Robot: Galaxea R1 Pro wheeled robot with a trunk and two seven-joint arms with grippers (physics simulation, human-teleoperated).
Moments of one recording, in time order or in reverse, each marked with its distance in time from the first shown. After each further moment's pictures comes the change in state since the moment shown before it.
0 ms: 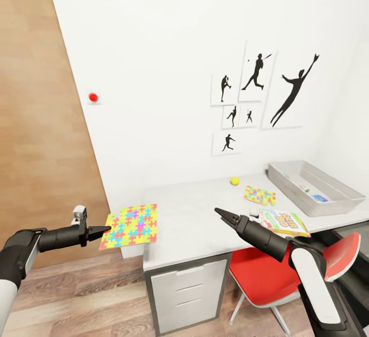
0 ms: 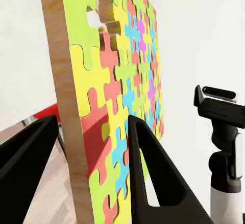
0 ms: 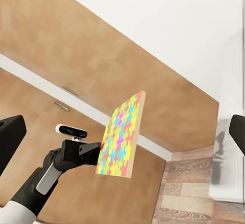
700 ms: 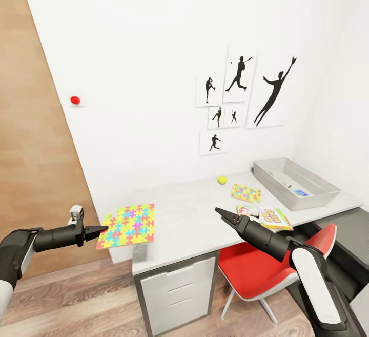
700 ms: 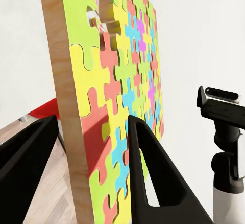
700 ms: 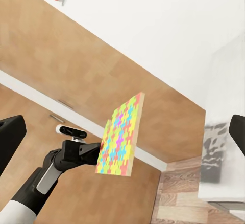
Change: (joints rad) left arm 0.000 0.020 -0.001 0.000 0.003 0.000 0.000; right arm 0.000 0.000 -0.003 0.002 0.000 0.000 0.009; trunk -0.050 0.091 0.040
